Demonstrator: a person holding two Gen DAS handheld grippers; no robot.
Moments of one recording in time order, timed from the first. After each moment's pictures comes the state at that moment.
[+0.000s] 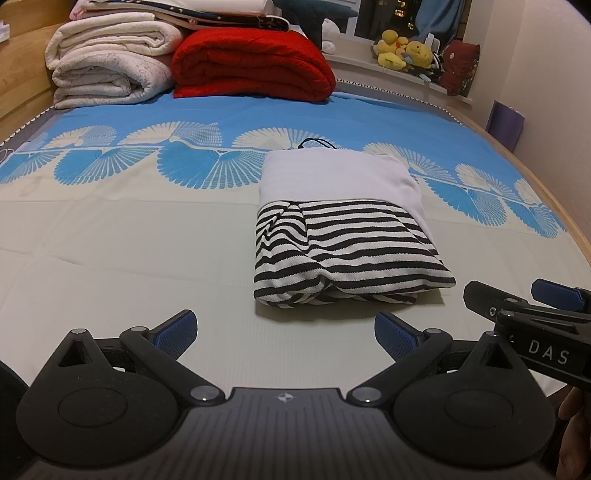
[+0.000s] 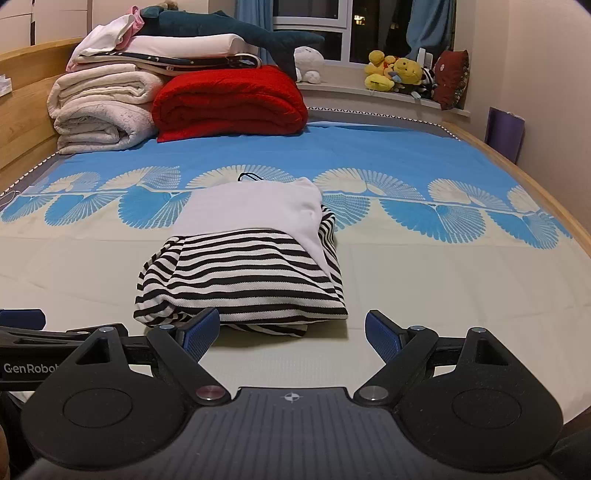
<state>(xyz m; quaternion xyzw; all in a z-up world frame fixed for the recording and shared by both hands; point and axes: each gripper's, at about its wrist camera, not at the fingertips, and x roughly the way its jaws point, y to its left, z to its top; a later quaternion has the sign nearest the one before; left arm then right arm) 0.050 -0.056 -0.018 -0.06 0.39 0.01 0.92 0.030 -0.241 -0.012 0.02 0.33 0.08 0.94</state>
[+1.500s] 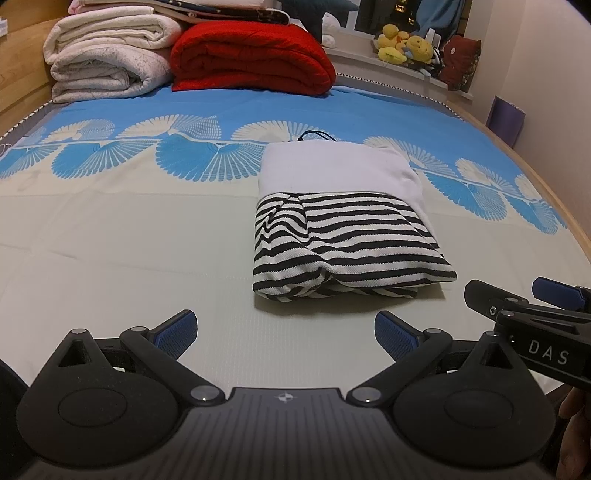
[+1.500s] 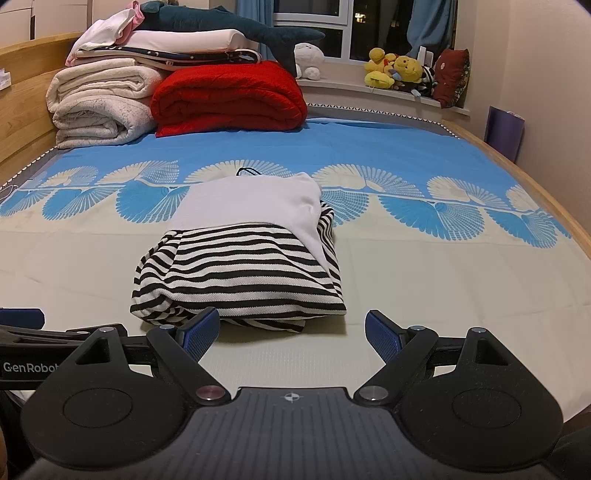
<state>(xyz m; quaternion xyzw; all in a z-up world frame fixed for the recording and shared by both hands) 0.051 -0.054 -0.026 -0.06 0.40 0.01 0.91 0.030 -0.243 -0.018 0.01 0.33 0.08 0.94</state>
